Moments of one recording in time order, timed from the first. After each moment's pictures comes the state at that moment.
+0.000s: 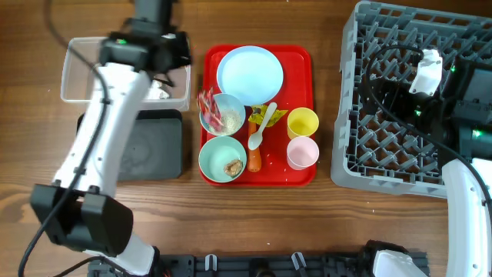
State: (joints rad) left arm -0.20 1.76 1.71 -0.92 -0.09 -0.36; right arm -0.20 1.22 1.17 -0.78 -0.45 0.07
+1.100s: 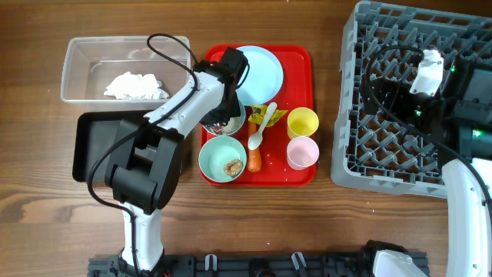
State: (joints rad) left arm -0.45 2.10 1.54 -0.94 -0.13 -0.63; right arm -0.20 1.22 1.17 -0.78 -0.42 0.07
